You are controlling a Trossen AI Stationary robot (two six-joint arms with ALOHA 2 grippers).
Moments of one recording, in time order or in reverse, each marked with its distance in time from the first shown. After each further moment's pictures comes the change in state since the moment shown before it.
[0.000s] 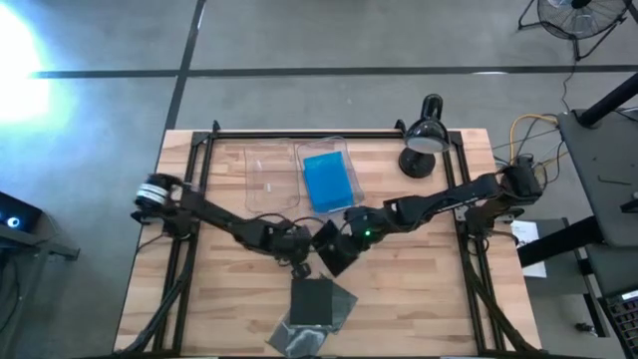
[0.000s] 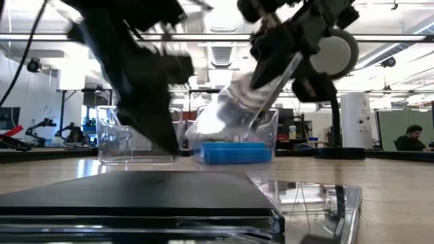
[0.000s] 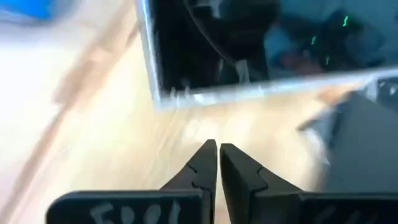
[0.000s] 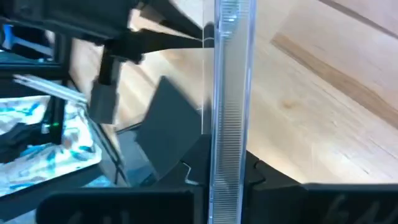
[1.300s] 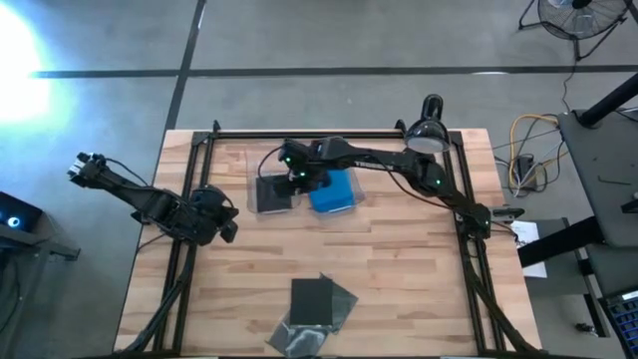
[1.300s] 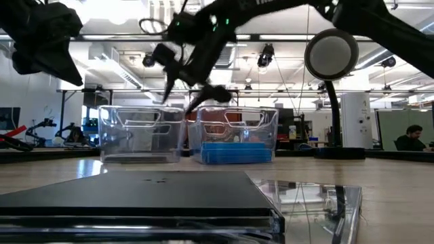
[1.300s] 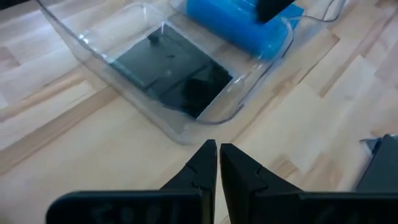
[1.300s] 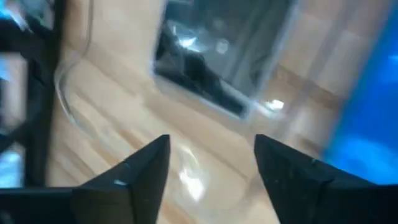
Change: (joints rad) left arm -0.194 -1.012 -0.292 -0.783 -0.451 -0.495; right arm -0.356 0.768 1.272 -0.781 -0.084 -0.289
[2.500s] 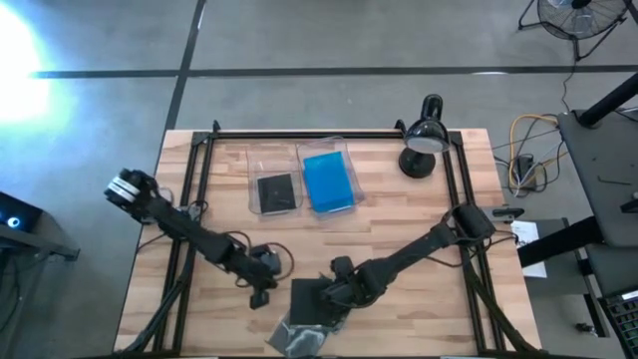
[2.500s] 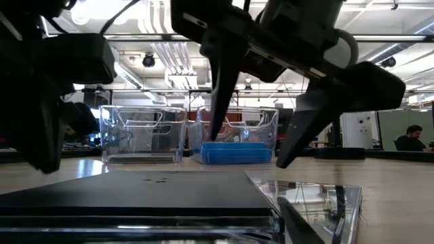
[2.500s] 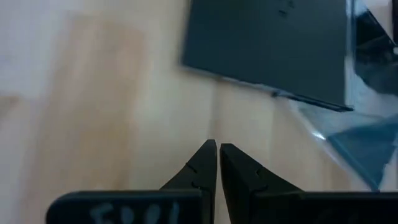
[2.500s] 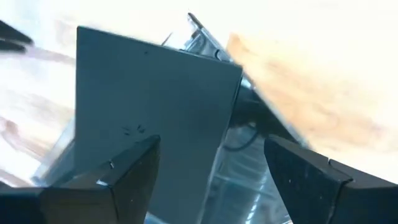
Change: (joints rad) left arm -0.065 0.822 0.000 0.955 0.636 0.439; right arm 0.691 -0.246 -0.690 0.325 0.422 0.864
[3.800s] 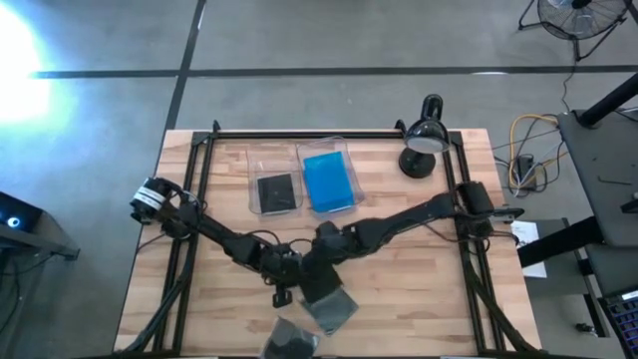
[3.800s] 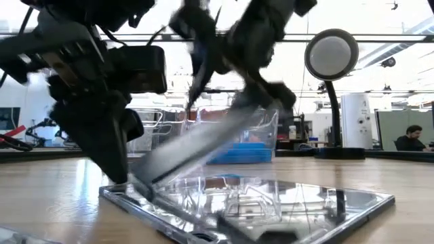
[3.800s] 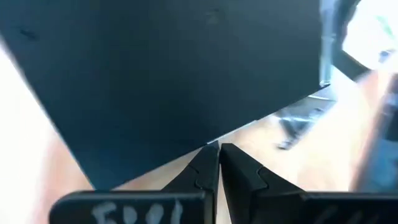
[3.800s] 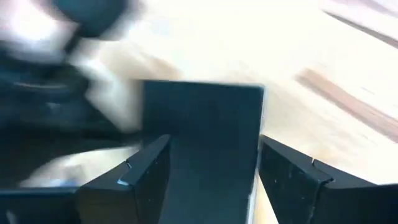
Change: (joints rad) left arm 0.149 0.225 0.217 -0.068 0.029 0.138; right arm -0.227 -0.118 -0.129 0.192 -0.095 -0.572
